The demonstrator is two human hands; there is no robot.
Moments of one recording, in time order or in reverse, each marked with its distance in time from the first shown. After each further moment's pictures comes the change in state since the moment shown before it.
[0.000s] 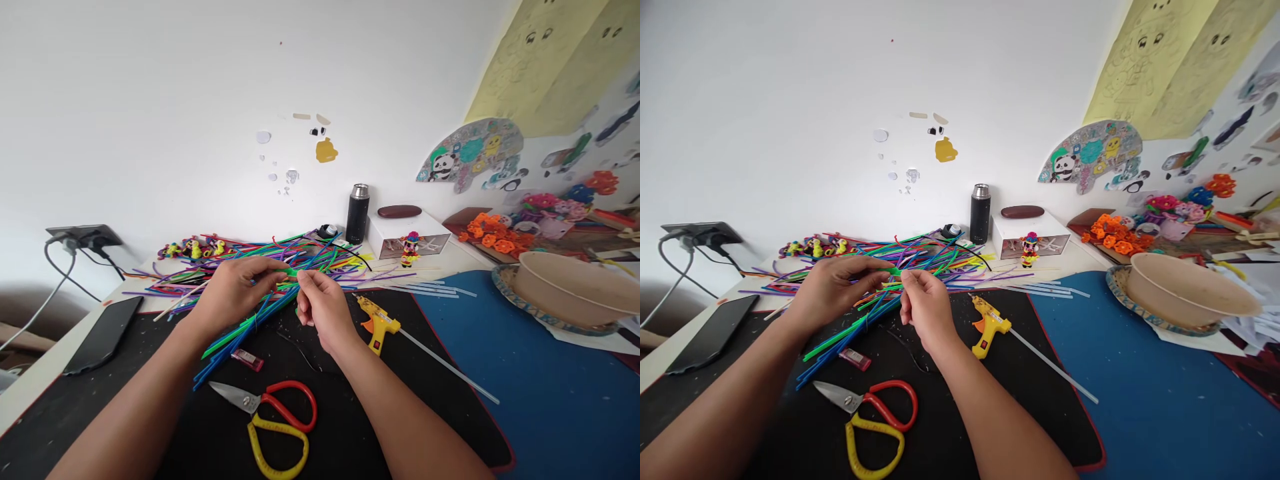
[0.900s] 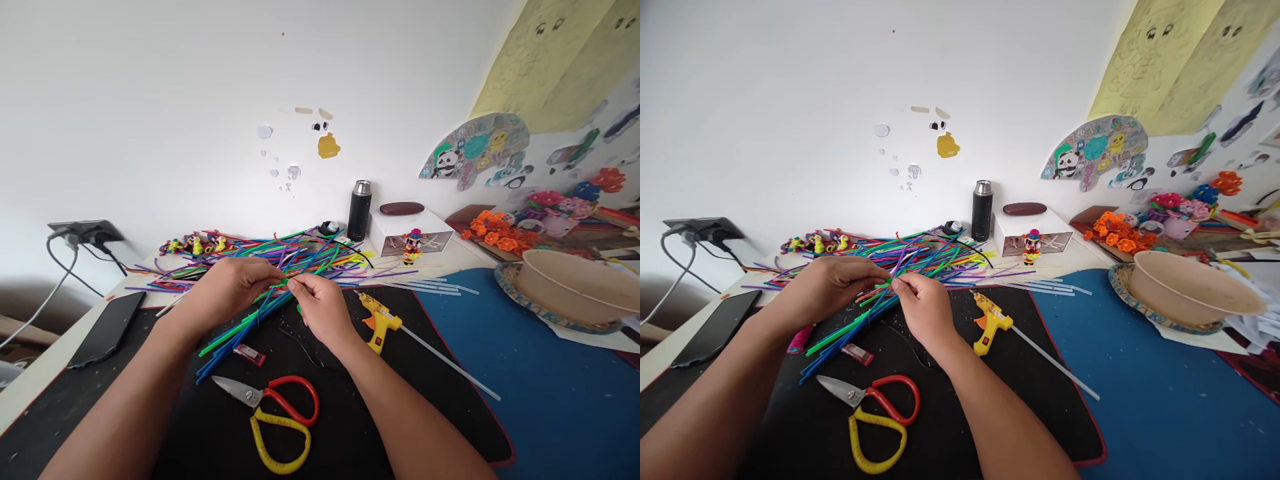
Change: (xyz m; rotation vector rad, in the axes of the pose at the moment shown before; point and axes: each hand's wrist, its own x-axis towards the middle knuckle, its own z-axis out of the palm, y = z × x) left_hand 0.000 -0.010 -0.017 0.064 -0.173 0.127; right_hand 0.002 0.009 -0.009 -0.532 -0.042 -0.240
